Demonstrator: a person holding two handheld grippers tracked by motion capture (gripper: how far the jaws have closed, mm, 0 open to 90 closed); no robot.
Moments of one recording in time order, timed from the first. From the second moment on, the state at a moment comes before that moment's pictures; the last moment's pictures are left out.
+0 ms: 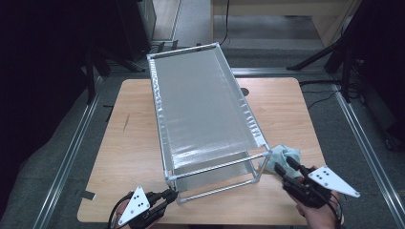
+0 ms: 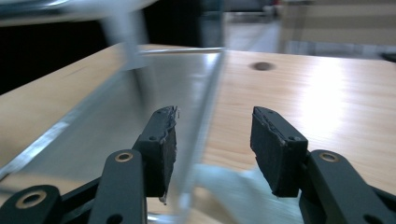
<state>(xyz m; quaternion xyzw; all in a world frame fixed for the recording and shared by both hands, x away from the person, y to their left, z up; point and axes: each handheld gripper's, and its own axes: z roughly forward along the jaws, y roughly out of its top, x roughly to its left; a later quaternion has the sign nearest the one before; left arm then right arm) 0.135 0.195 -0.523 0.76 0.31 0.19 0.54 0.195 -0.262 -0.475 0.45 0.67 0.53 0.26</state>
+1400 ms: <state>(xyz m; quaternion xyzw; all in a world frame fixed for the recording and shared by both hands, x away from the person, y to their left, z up) 0.133 0.181 -0.525 0.77 0.28 0.17 0.55 0.223 -0.282 -0.509 0.55 0.68 0.41 0.25</state>
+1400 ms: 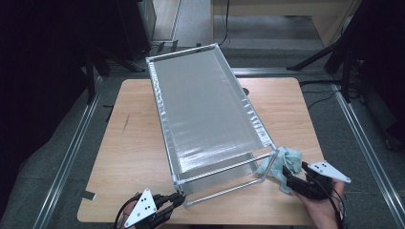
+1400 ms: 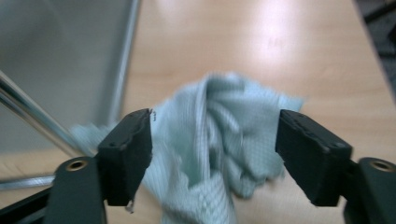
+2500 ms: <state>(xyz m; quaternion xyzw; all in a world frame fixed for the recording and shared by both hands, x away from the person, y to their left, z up) 0.134 0.165 -0.526 0.77 0.28 0.16 0.56 0.206 -0.256 -0.416 0.49 0.64 0.47 0.35</state>
